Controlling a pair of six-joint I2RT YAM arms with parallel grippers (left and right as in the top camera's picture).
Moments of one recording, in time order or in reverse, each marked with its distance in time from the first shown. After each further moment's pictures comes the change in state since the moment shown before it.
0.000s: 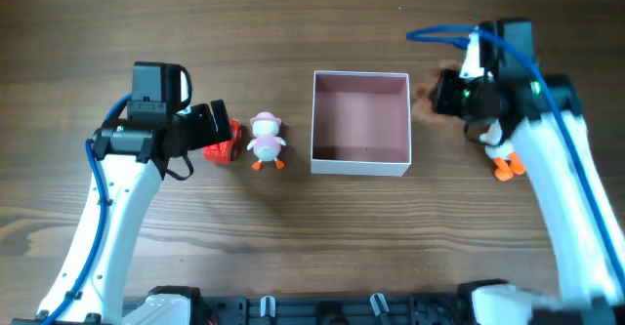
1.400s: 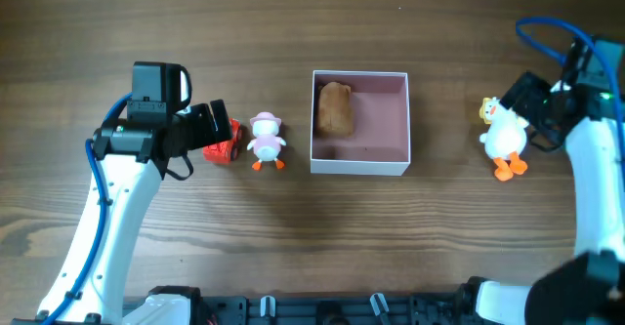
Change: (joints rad) left arm 0.000 0.000 0.001 0.000 -0.003 0.000; right arm -0.411 0.086 -0.123 0.091 0.231 0.076
